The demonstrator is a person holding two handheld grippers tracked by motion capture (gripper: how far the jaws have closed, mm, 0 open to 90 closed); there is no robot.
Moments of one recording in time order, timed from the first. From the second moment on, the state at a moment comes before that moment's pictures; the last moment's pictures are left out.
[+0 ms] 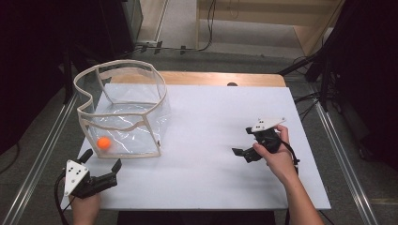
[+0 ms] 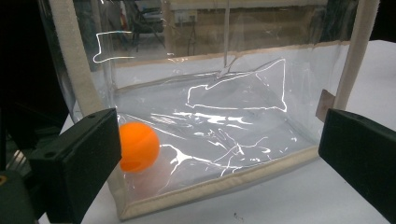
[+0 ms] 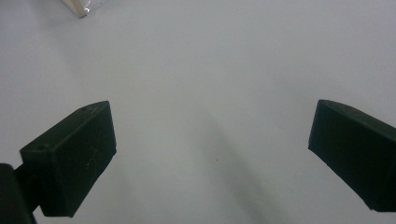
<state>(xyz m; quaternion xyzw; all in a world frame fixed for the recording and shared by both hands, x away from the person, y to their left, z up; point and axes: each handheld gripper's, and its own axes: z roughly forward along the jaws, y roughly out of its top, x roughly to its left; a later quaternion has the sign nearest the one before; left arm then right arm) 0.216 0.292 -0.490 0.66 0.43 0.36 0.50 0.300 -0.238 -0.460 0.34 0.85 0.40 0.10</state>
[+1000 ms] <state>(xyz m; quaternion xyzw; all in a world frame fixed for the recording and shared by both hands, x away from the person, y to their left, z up) 0.215 0.291 -0.490 0.66 0.43 0.36 0.50 0.273 -0.277 -0.483 0.38 0.82 0.42 0.12</state>
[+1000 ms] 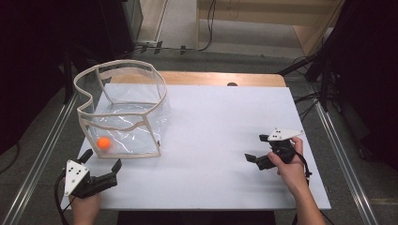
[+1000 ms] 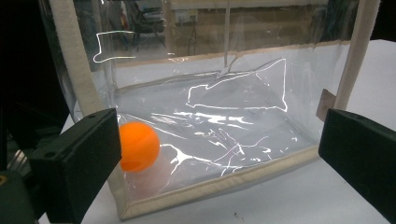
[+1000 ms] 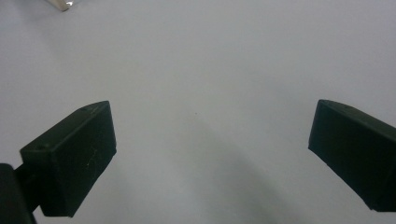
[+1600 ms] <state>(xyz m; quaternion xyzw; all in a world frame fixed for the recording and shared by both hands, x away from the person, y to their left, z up) 0.215 0.291 -0.490 0.66 0.43 0.36 0.50 0.254 -0.298 -0.495 0.40 0.79 0.44 0.13</state>
